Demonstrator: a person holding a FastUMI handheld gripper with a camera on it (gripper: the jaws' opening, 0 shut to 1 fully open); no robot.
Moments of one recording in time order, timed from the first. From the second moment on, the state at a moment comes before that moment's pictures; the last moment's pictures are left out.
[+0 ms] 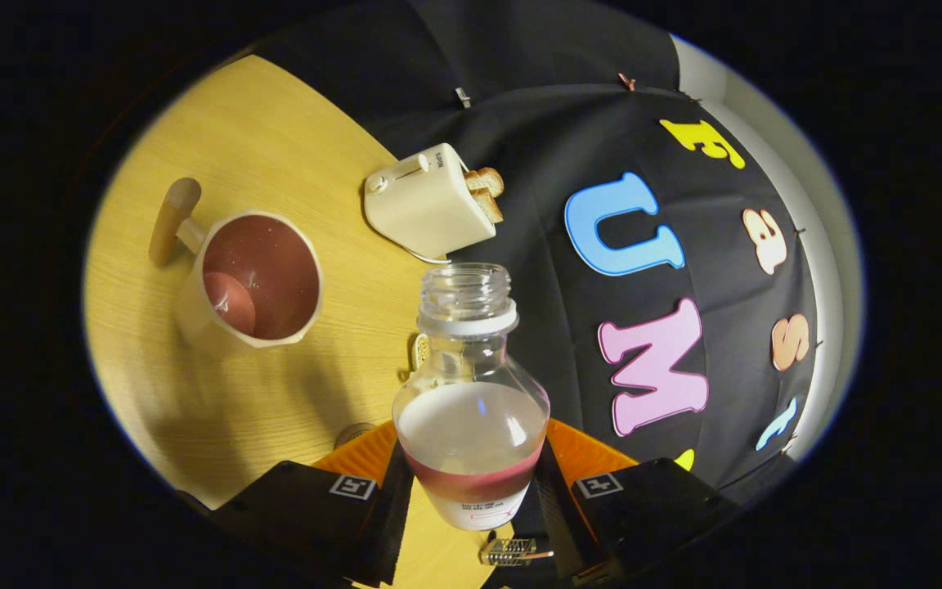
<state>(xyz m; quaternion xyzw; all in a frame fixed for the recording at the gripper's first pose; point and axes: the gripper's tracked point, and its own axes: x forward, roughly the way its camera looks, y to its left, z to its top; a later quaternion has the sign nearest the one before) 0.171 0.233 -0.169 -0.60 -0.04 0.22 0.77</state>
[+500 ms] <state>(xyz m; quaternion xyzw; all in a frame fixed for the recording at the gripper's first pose) 0.174 0.256 -0.181 -0.68 -0.08 0.25 0.69</state>
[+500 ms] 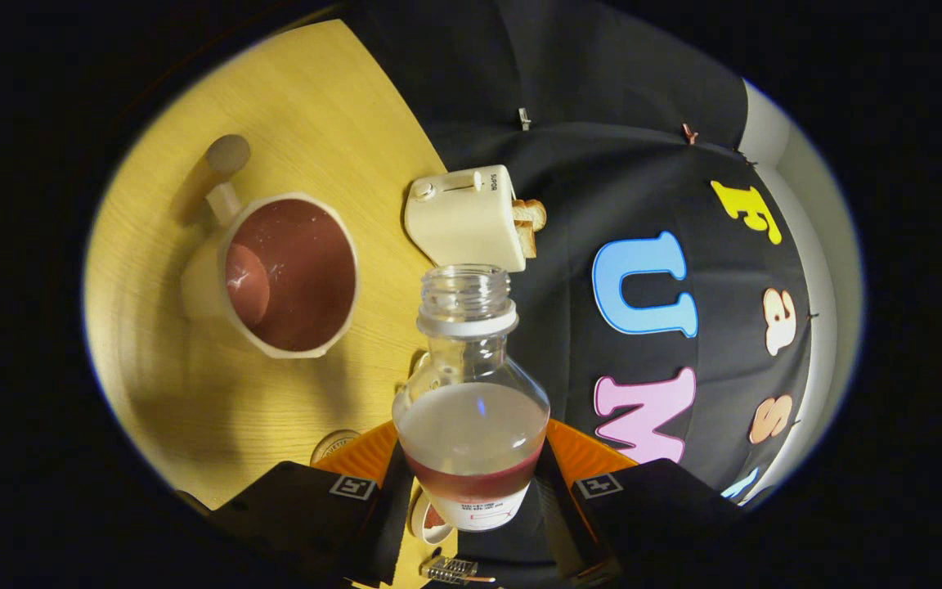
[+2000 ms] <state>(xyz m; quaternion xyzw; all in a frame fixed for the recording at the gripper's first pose) 0.187 0.279 -0.200 -0.79 -0.16 0.26 0.53</state>
